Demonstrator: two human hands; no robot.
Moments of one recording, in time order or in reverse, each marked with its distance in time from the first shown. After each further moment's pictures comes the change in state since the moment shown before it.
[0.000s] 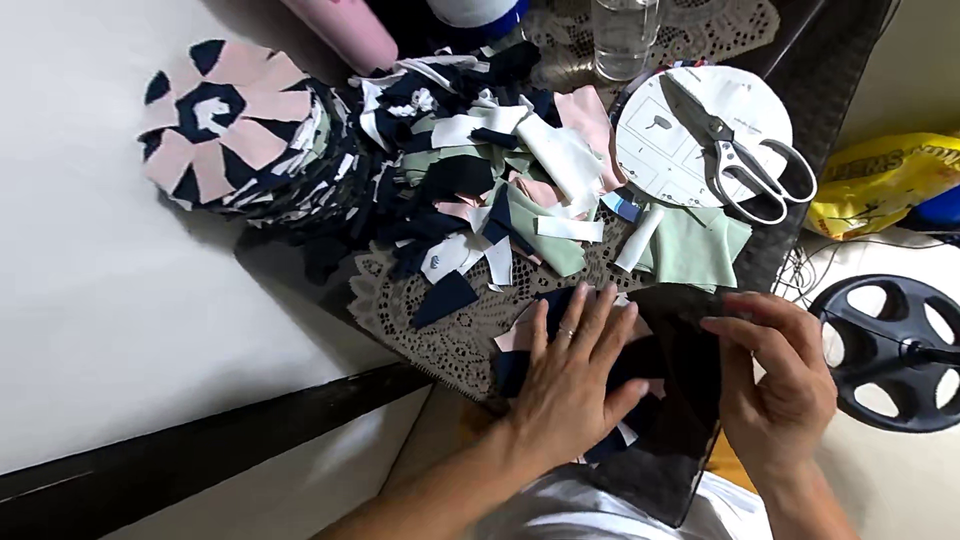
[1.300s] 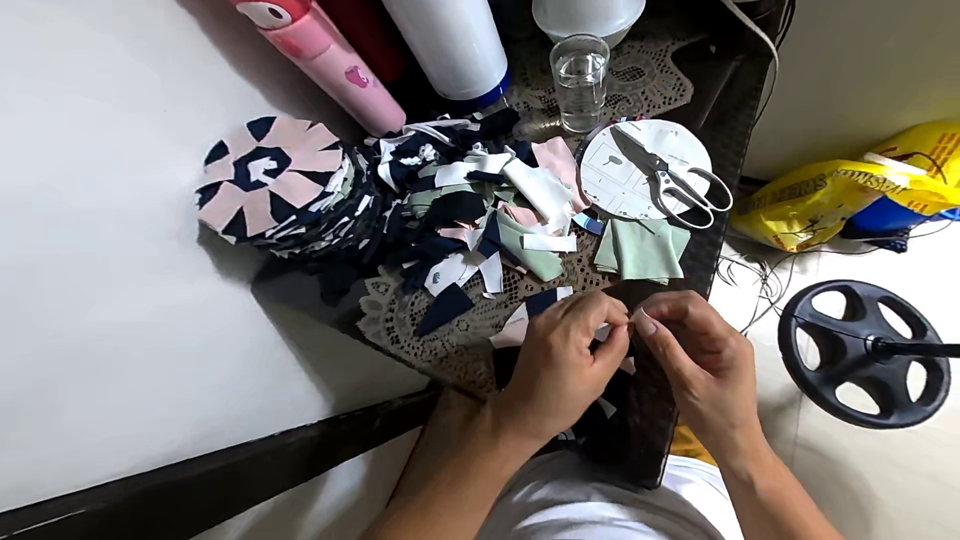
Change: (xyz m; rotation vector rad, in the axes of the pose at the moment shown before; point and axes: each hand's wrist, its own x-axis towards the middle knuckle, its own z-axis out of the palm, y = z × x) left_hand 0.030 0.026 -0.041 -0.598 0.359 0.140; right_hand 0.010 -0.049 -0.003 0.497 -0.083 0.188
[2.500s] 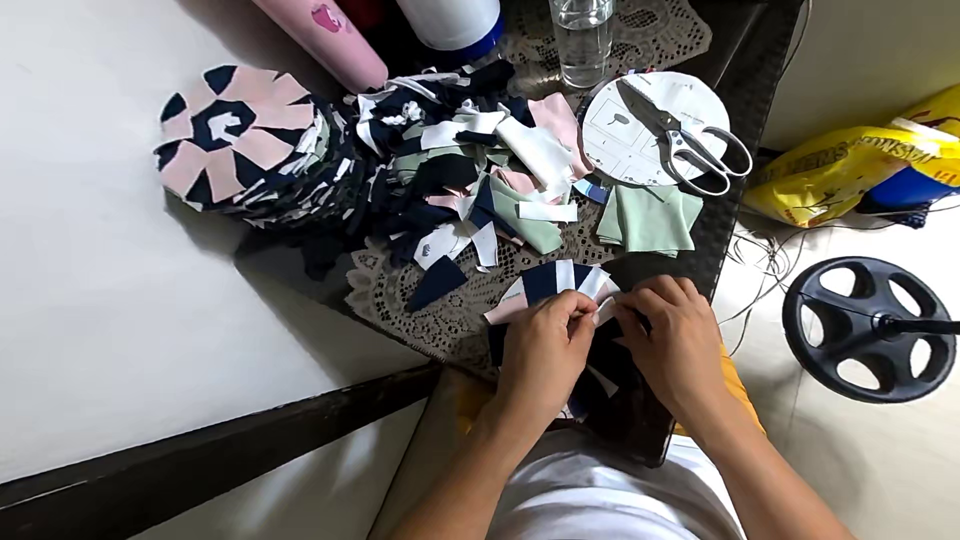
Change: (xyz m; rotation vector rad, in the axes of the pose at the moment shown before) left_hand -0.031 -0.008 0.003 0.309 -0.144 -0.498; right_hand -0.010 0.027 0.015 -0.752 -0.147 0.026
